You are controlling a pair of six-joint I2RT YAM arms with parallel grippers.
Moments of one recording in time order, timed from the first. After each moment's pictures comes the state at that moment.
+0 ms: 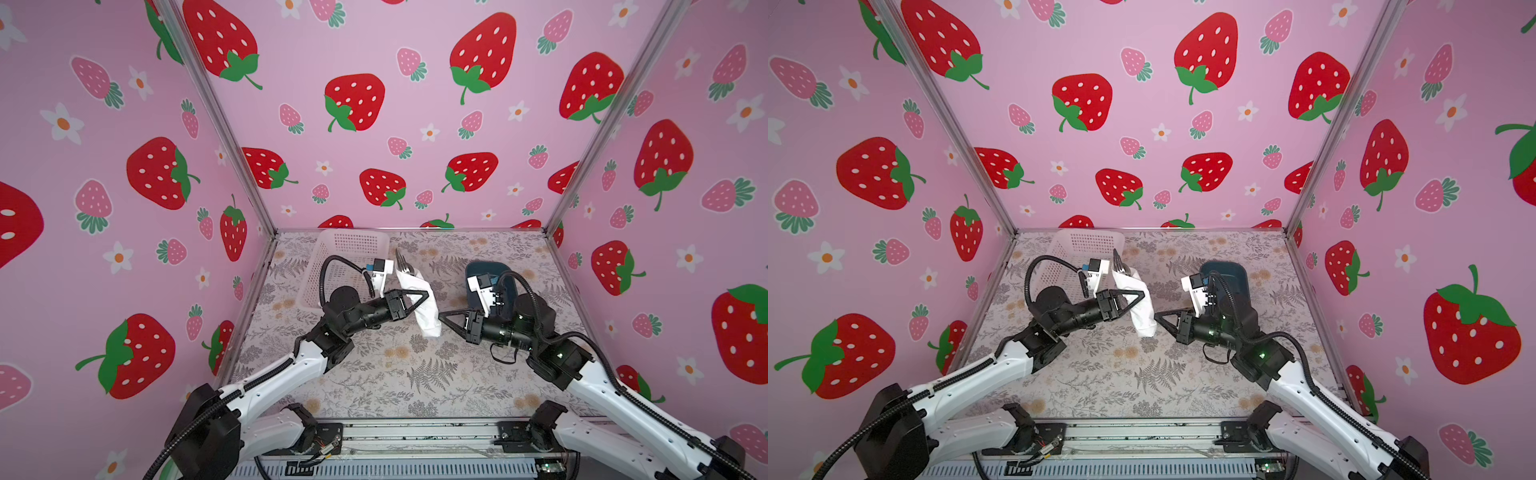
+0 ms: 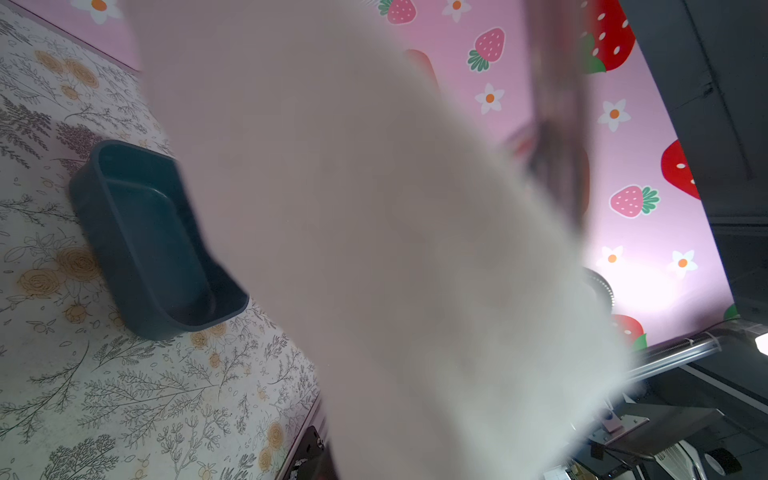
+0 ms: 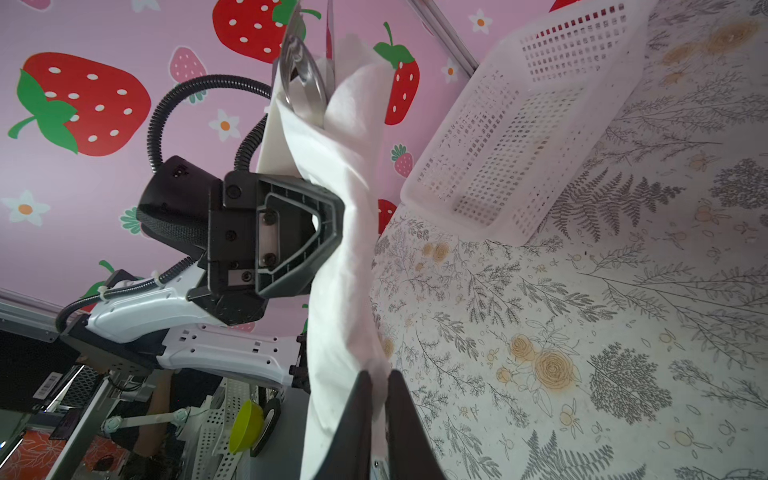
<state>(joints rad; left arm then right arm) -0.66 1.14 0.69 0.55 0.56 -1.10 0.79 0.84 0.69 -0.05 -0.51 0.74</state>
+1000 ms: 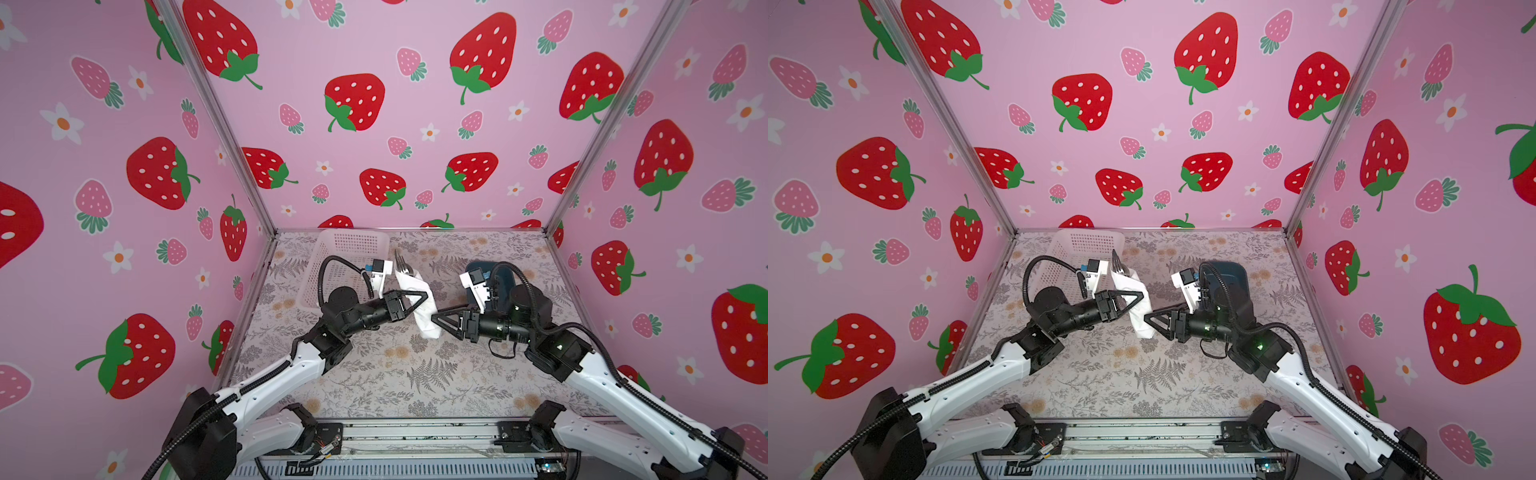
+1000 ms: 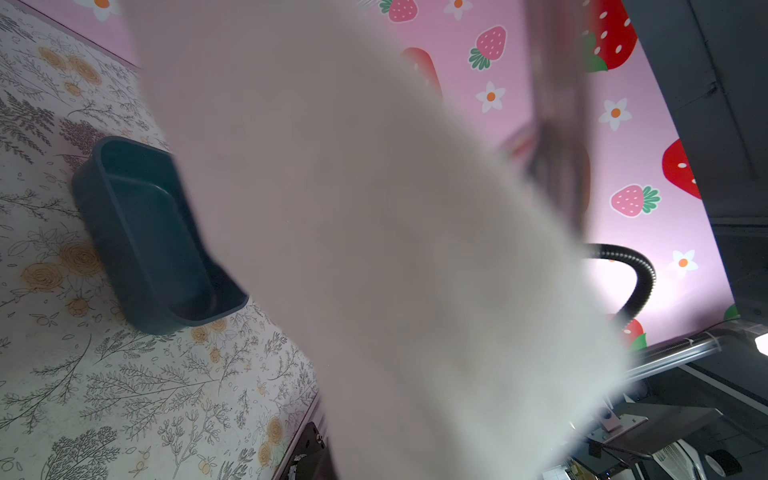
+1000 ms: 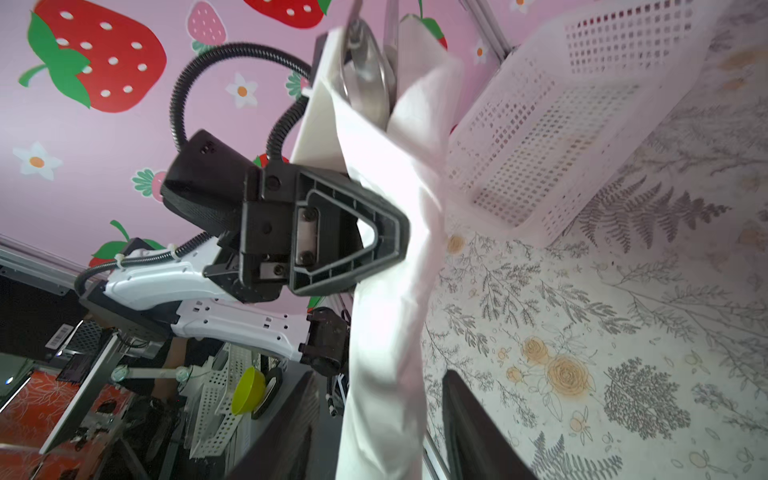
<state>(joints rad) -0.66 1.13 0.69 0.52 0.56 -1.10 0.83 0.91 0.81 -0.16 -0.58 0.65</state>
